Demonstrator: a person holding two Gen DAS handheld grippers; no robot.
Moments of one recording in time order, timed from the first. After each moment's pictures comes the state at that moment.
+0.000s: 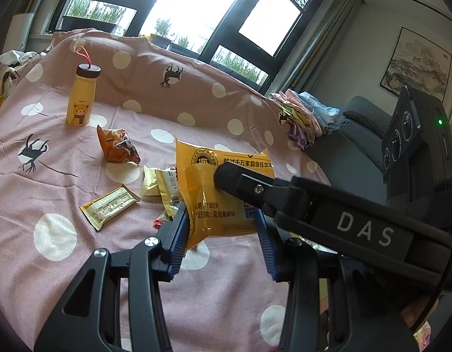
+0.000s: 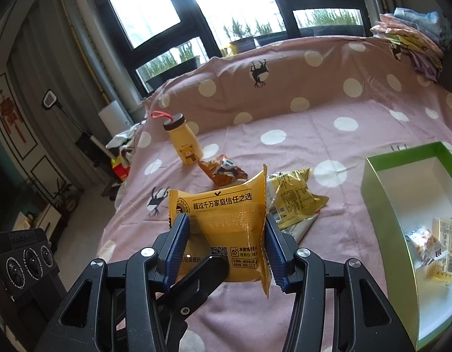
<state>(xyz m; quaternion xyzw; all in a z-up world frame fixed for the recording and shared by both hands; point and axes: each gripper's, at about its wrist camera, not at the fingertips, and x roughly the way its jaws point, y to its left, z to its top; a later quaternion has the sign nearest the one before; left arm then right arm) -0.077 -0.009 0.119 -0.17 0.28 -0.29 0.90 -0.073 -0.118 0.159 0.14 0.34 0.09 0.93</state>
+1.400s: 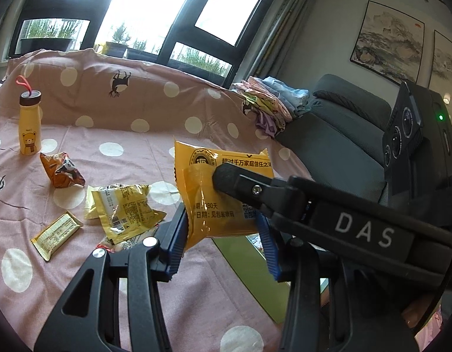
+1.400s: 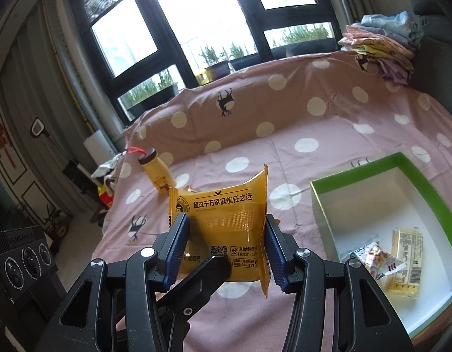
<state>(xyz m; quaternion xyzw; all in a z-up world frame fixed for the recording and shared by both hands) -0.071 -0.094 0.146 -0.12 0.27 -0.36 0.89 -0.085 -0.196 0.179 0.17 0.29 0.04 0.94</state>
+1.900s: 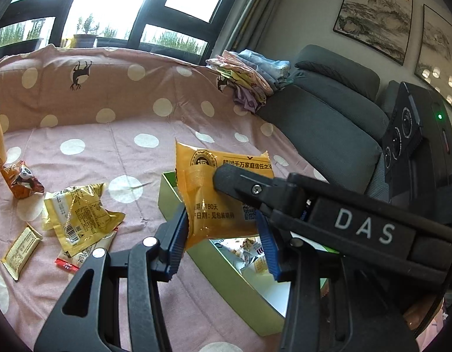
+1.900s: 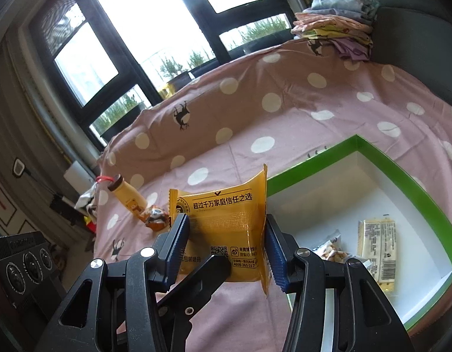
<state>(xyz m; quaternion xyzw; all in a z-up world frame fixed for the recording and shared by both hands) -0.054 -0.166 0.140 -0.07 0.30 -0.41 0.86 -0.088 -0.263 0.166 0.24 0.29 -0.02 0.93</state>
